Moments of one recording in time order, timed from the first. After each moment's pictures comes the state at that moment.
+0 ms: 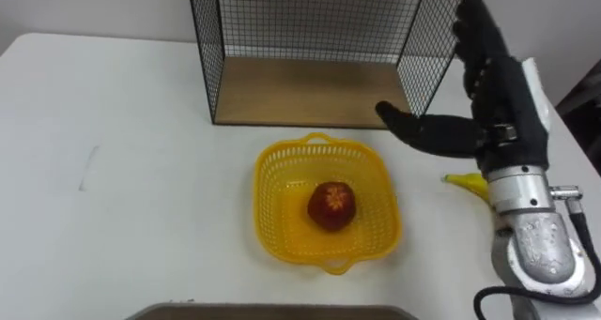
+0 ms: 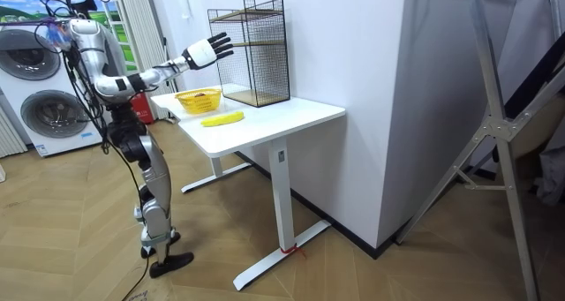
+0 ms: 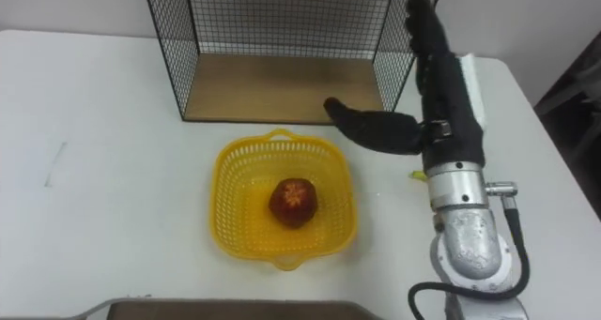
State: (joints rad) left arm 0.24 0.22 -0.04 1.12 0.39 -0.01 0.15; right arm 0.09 -0.31 -0.02 -0.25 0.05 -0.14 -0.20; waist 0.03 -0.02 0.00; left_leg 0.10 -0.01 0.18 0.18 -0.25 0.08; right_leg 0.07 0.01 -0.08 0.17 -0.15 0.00
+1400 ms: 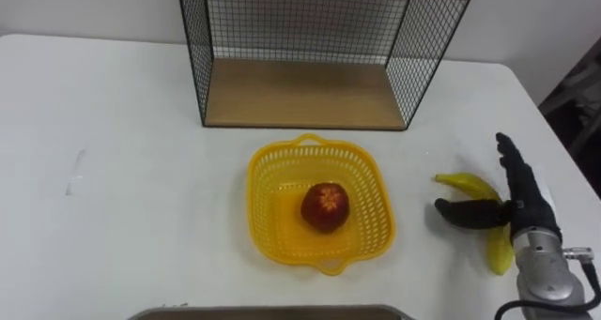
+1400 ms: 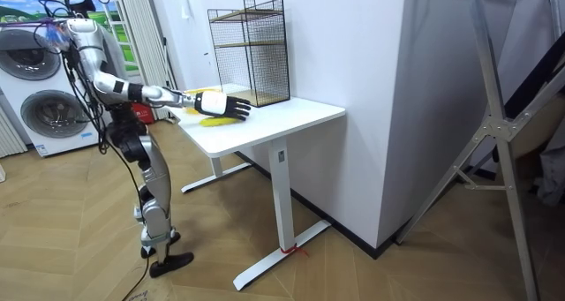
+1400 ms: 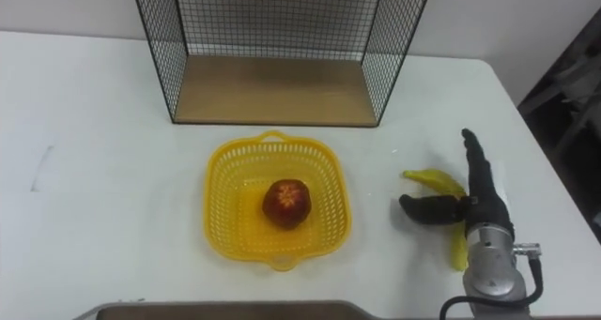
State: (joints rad) left arm 0.29 0.22 0.08 1.00 0.39 0.12 0.12; right arm 0.05 -0.35 -0.10 0.39 -0.13 0.02 -0.13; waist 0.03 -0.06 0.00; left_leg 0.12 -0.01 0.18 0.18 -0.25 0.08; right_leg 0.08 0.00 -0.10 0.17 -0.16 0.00
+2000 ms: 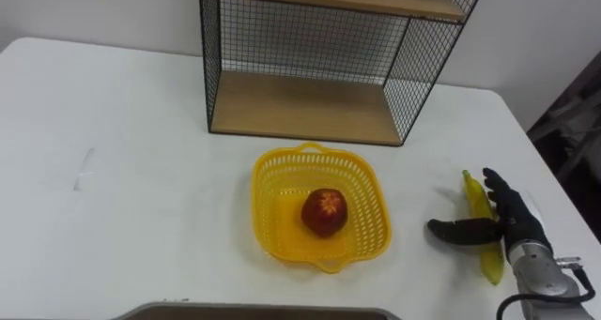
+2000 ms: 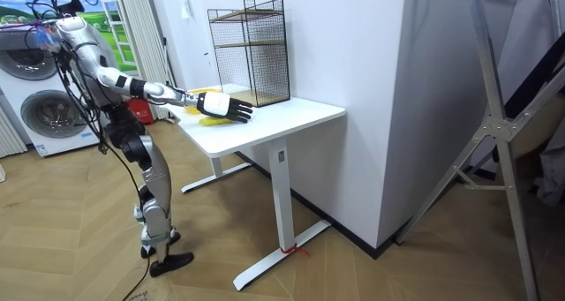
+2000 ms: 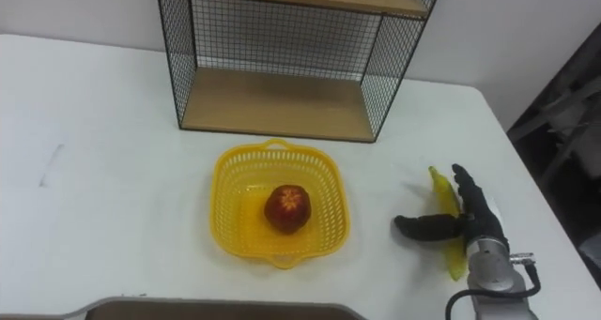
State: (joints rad) left arm 0.31 0.23 0.12 1.00 0.41 0.20 0.11; right arm -0.10 -0.36 -0.14 0.72 -0.16 -0.01 -0.02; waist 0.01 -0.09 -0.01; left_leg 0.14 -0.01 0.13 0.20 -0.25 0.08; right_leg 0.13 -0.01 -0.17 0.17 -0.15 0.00
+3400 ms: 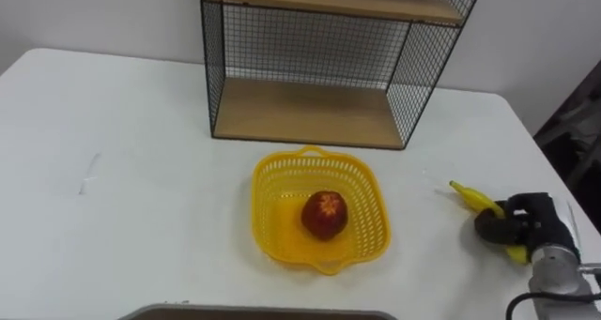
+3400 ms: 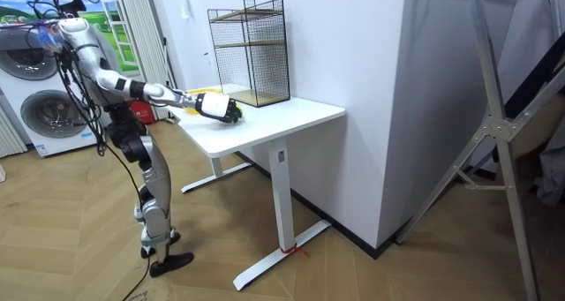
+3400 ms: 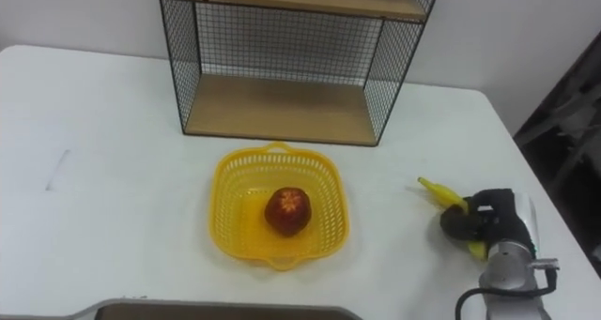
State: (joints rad) left arm 0.27 0.21 0.09 1.00 0.47 0.21 0.13; right arm -0.03 -0.35 -0.15 0.52 -0.09 0.08 -0.14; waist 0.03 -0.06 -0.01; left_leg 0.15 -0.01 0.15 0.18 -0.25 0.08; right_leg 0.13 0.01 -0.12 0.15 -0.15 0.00
